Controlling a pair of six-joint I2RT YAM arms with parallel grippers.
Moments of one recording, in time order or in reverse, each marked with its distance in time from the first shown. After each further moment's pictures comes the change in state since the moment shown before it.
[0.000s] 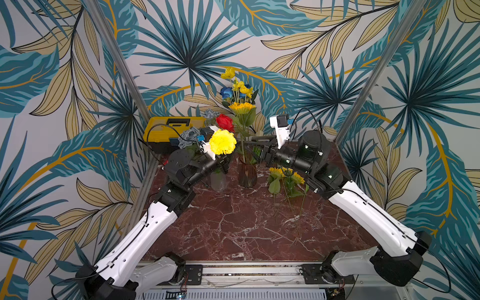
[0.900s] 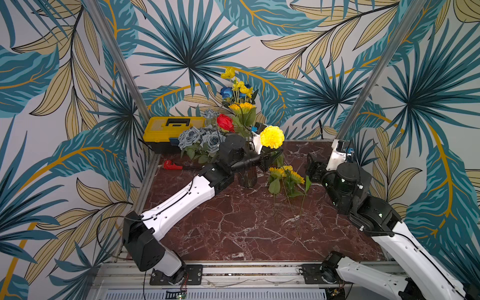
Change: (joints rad) left arm -0.254 0.487 0.385 -0.178 0.013 -0.150; right arm -0.032 -0.430 -0.258 -0.408 0.974 -0.045
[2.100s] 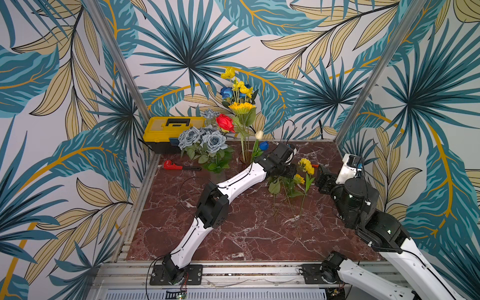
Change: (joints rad) left arm -0.092 0.783 0.754 -0.600 -0.200 -0.100; right arm -0.015 -0.151 -0.151 -0.023 0.032 0.015
